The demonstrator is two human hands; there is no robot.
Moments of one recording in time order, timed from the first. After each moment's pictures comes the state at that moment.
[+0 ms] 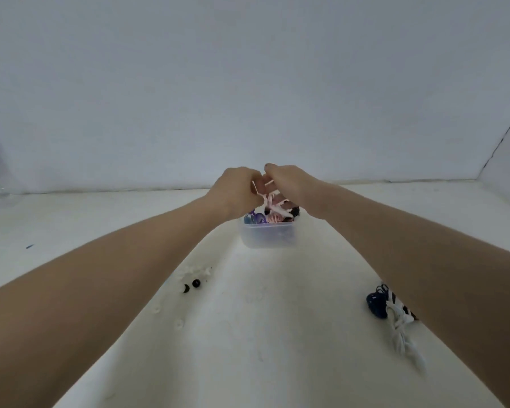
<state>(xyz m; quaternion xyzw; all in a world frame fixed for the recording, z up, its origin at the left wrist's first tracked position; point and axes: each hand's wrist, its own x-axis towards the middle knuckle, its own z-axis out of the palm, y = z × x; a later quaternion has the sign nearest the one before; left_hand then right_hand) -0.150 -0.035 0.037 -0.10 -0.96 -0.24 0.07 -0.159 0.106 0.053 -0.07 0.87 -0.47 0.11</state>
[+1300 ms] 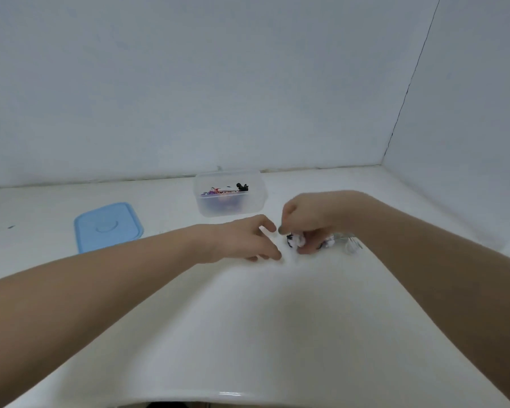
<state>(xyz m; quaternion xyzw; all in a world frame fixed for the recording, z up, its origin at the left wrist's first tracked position) 0.027 0.054 0.029 -0.11 -0.86 -0.42 -0.27 0.022 0.224 0.081 0.01 0.91 -0.31 0.26</state>
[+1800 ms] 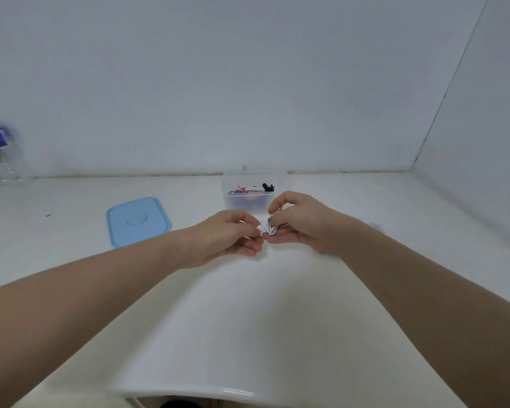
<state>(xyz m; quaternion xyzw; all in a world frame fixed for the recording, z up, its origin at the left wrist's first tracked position) 0.030 -0.014 0.022 -0.02 -0.74 -0.64 -0.20 0.019 0.171 0.046 -0.01 0.74 -0.64 0.18</state>
